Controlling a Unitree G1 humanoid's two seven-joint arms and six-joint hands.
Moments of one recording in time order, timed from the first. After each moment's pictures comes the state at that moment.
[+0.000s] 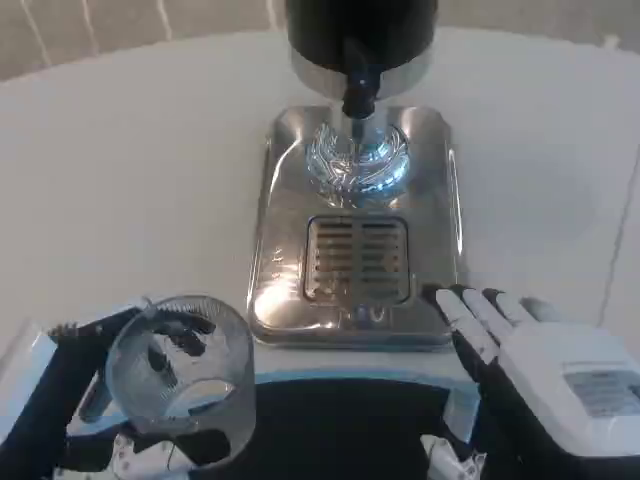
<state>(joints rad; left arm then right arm) 0.08 0.46 0.21 0.13 0.25 -0.89 -0.01 0.27 -0.03 0.17 -1.00 -1.31 0.03 0.69</state>
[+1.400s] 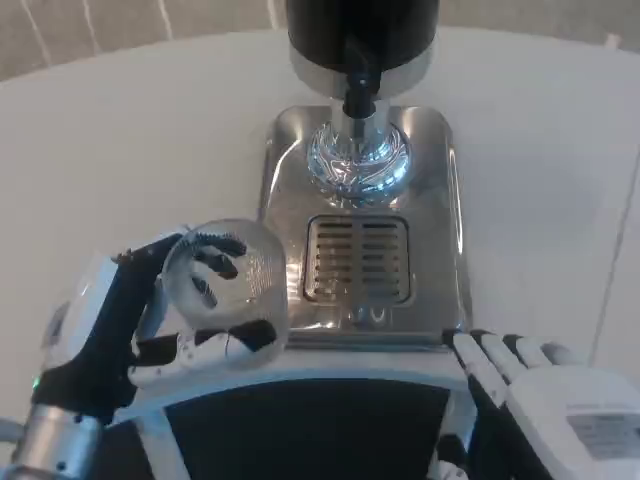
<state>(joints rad) -0.28 0.37 0.11 0.44 0.41 -0.78 0.16 0.43 0.05 0.20 -1.03 -1.47 -0.03 0.70</state>
